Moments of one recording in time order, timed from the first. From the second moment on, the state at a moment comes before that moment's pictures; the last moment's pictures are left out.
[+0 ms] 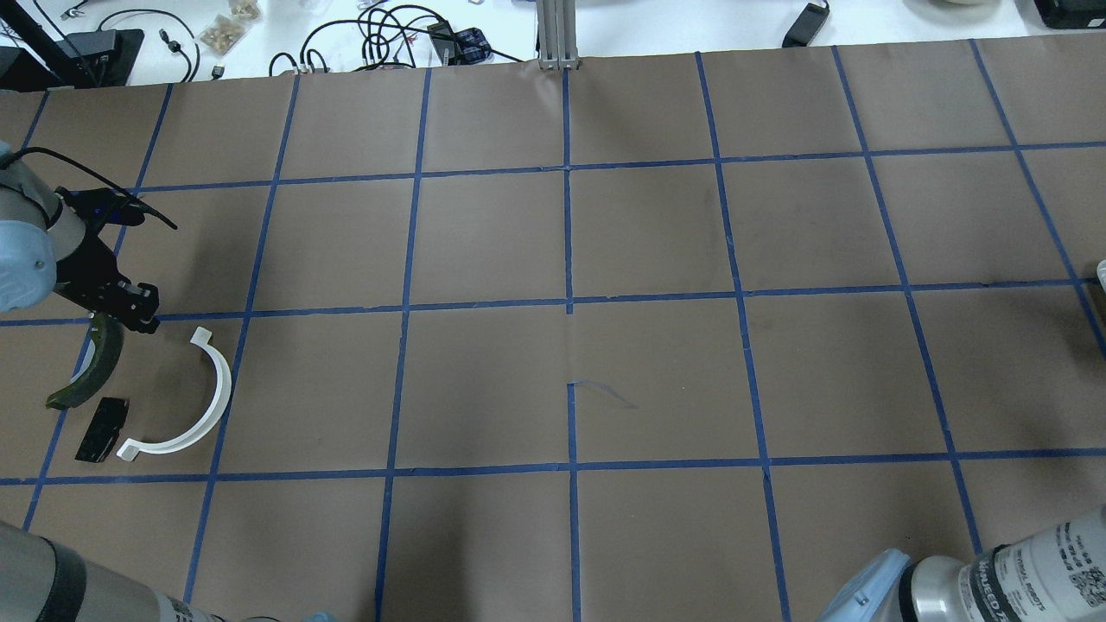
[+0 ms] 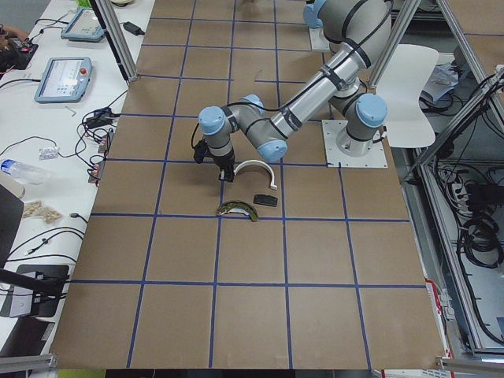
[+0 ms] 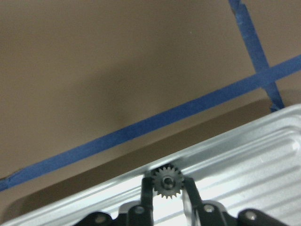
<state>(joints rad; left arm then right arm) -0.99 -1.94 -1.83 -1.04 1.69 0.77 0.61 -1.06 1.73 -2.18 -1.50 -2.15</state>
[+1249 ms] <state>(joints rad) -0.95 -1.95 -1.92 -1.03 1.69 0.79 0.89 -1.43 1.99 -2.13 -1.44 -1.62</state>
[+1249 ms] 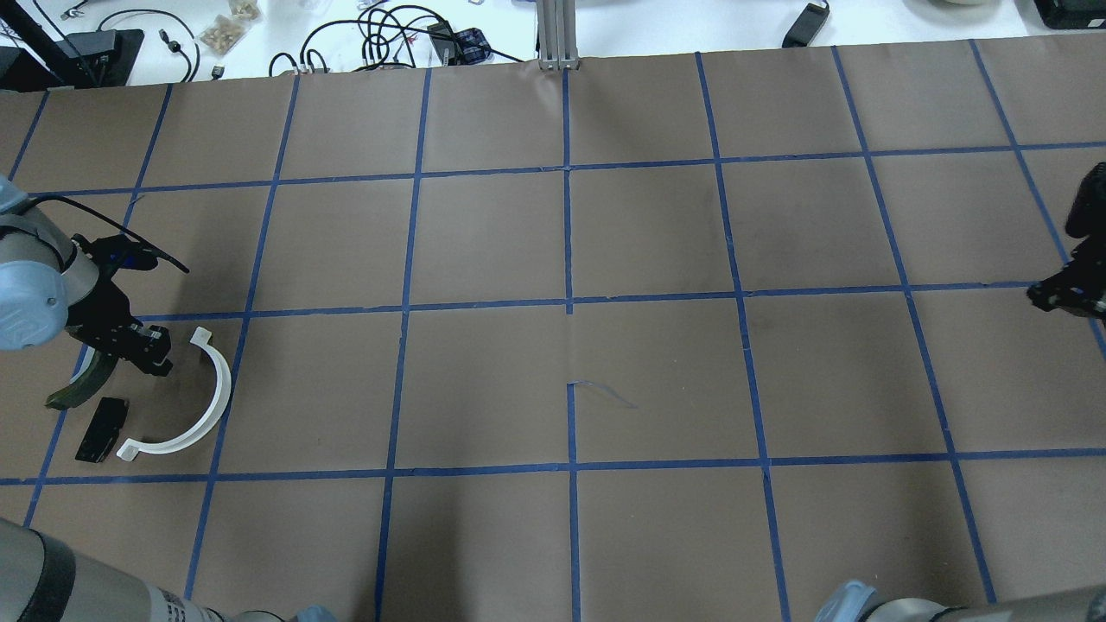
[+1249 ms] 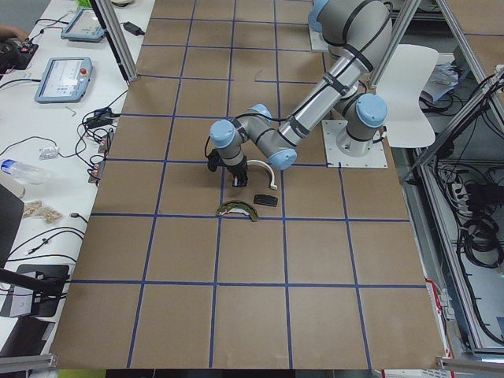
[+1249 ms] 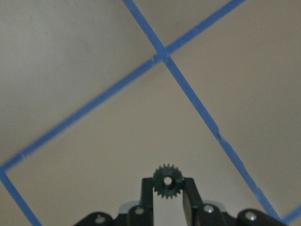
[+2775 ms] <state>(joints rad) -1.15 -1.91 -1.52 -1.41 1.65 0.49 1.98 -1.15 1.84 -2.47 -1.46 -0.14</state>
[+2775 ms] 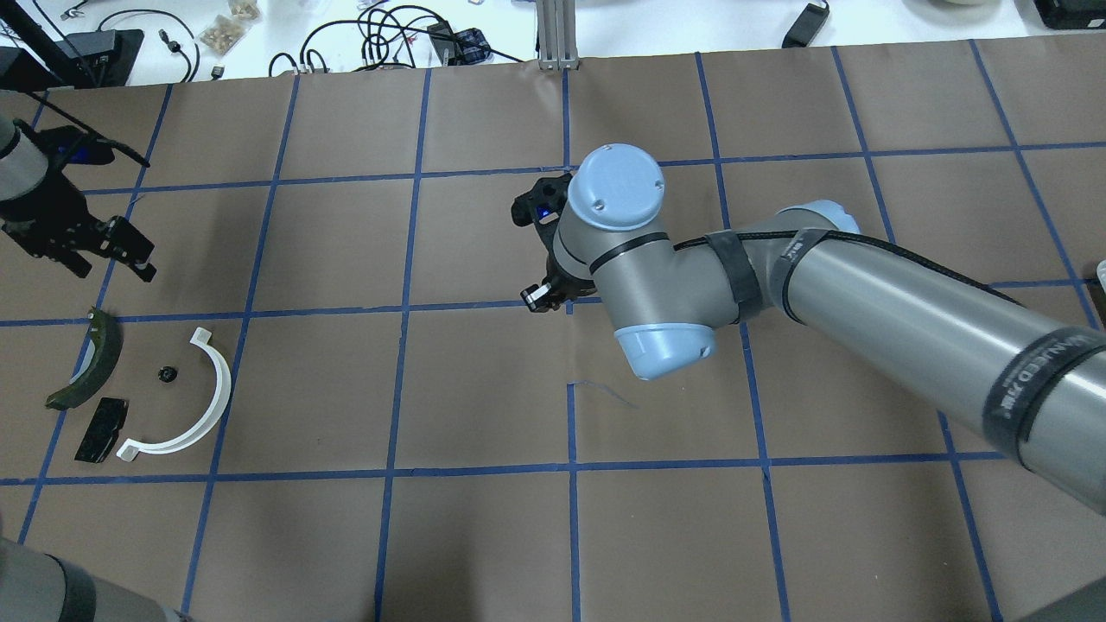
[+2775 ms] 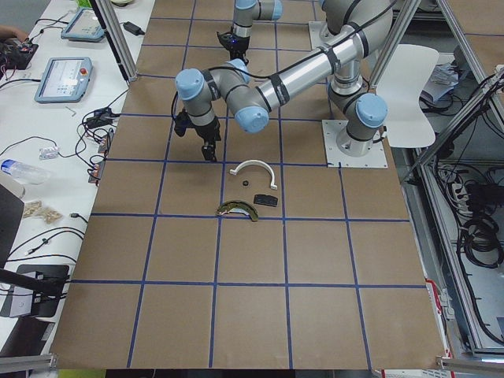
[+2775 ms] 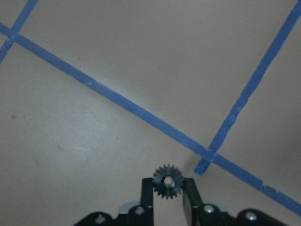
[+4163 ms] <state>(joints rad) -1.70 -1.97 -1.50 -1.31 1.55 -0.08 1.76 -1.52 1.70 -1.88 -1.68 -0.16</state>
